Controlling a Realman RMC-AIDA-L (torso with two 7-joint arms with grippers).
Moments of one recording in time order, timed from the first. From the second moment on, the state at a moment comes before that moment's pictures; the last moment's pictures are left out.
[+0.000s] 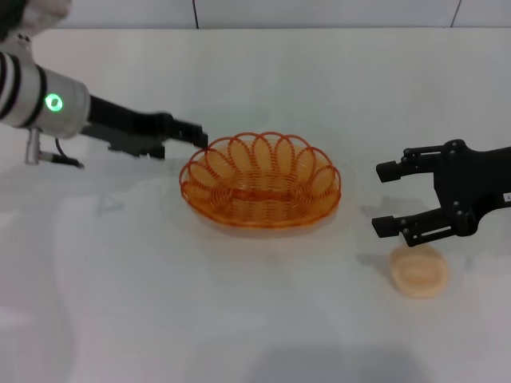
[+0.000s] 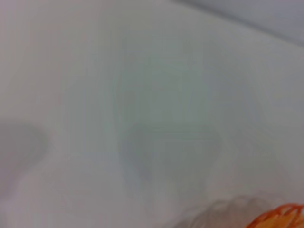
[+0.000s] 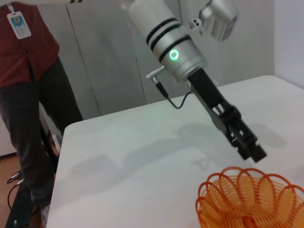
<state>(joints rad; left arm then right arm) -0.79 -2.04 0.83 0.74 2.48 1.33 -2.65 0.43 2.01 -1.10 -1.14 -1.85 -1.68 1.68</state>
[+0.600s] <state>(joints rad) -0.66 -2.01 0.83 1.00 2.24 1.54 -2.37 0.44 2.01 -1.08 -1.14 -1.86 -1.67 1.69</state>
